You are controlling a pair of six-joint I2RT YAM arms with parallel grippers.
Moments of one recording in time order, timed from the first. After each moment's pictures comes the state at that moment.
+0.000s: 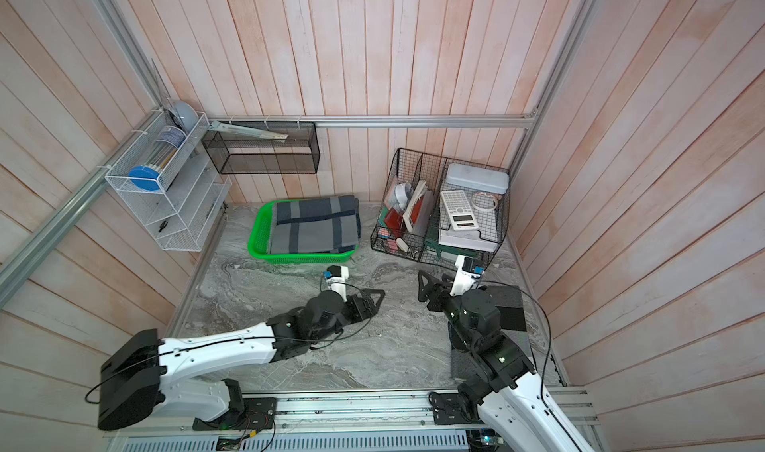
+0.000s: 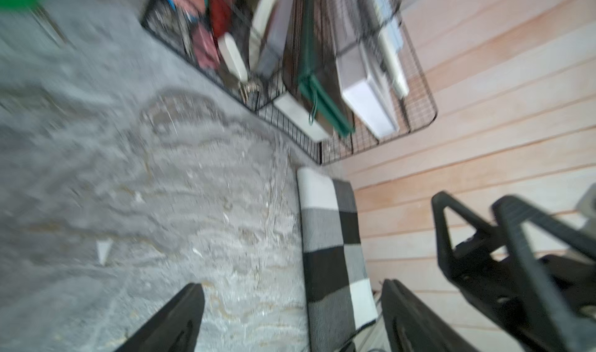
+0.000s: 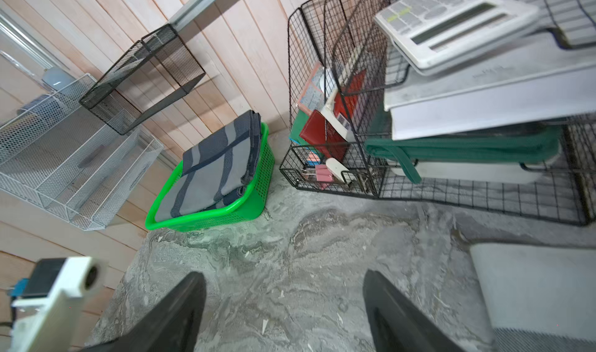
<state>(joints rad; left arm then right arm) -1.14 1.46 0.80 0.19 -0.23 -1.09 0.53 0.47 0.55 -0.34 0.17 0.62</state>
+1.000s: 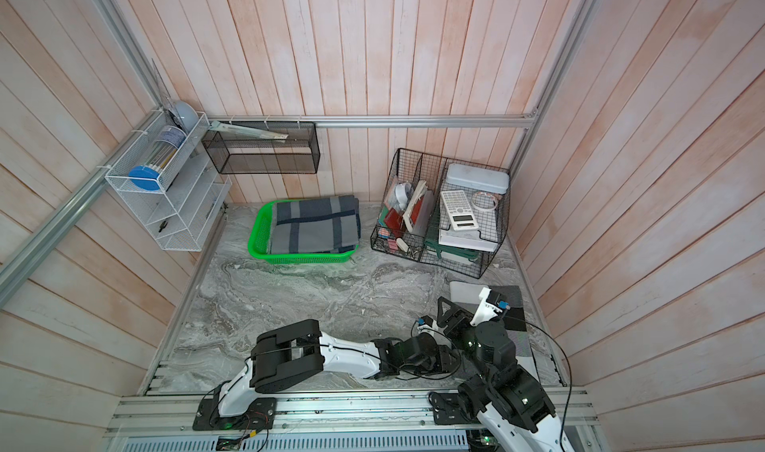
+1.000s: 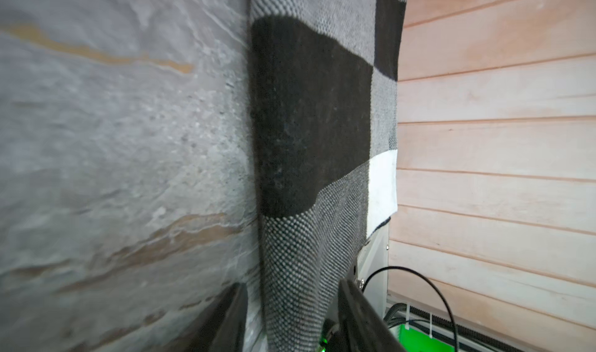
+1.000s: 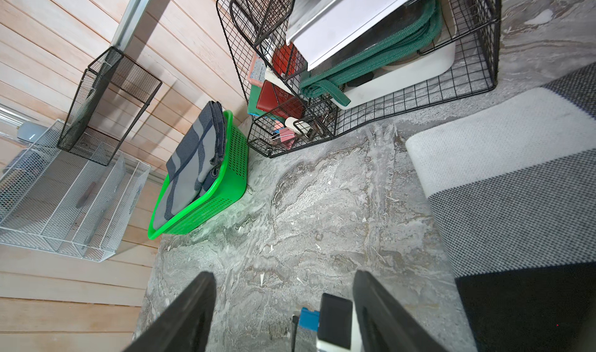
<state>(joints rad) -1.36 2.24 1.34 0.34 0.07 -1.33 0.53 0.16 0.49 -0.66 0.22 0.89</state>
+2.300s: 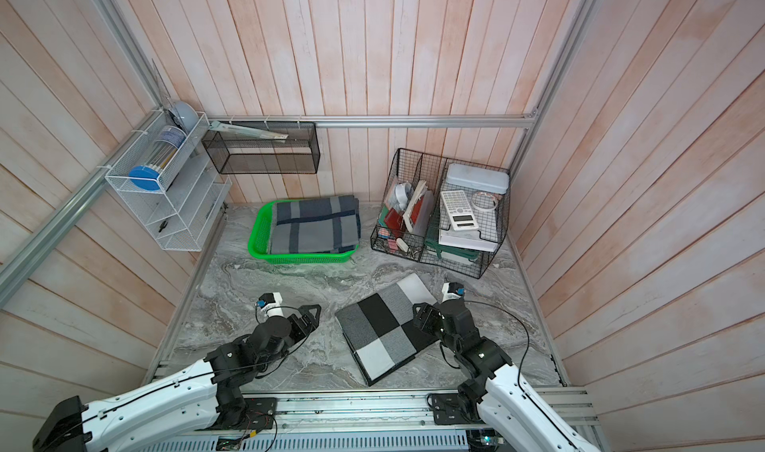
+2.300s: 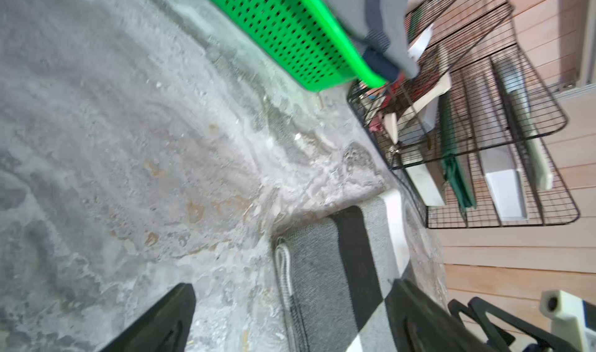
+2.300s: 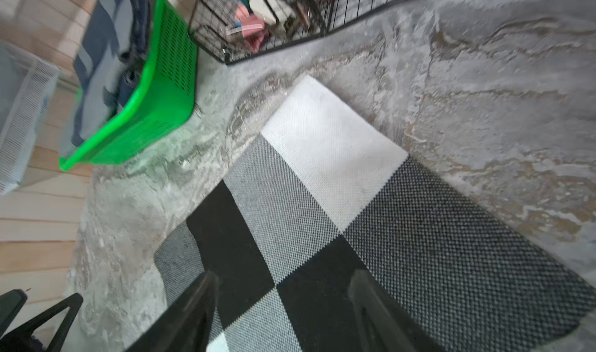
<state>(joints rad) -0.92 0.81 0.30 -0.14 -0.38 -1.23 0.53 0.67 0.35 -0.36 0.04 0.78</state>
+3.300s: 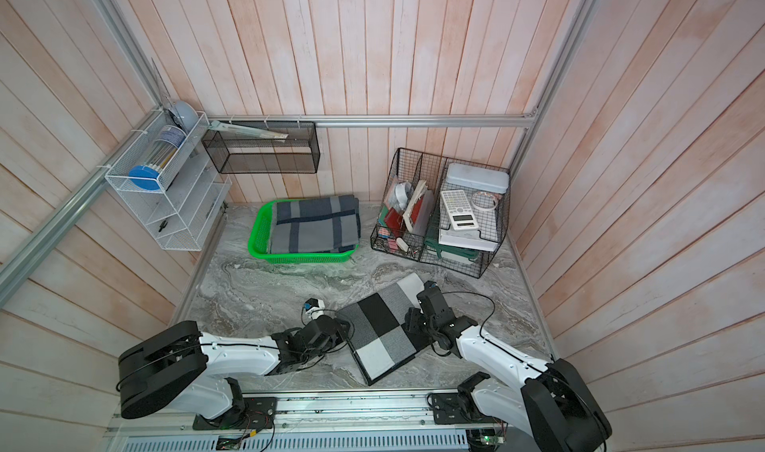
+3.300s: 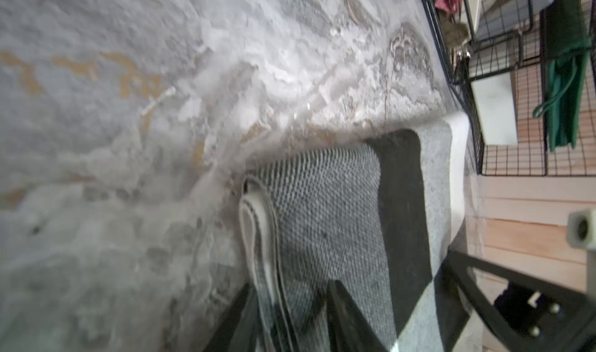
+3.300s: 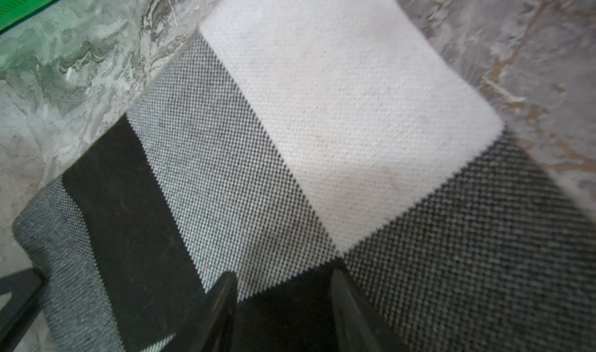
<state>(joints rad) -0.97 1.48 0.43 0.29 -0.24 -1.31 0.57 1.11 0.38 -0.21 -0.02 0.65</state>
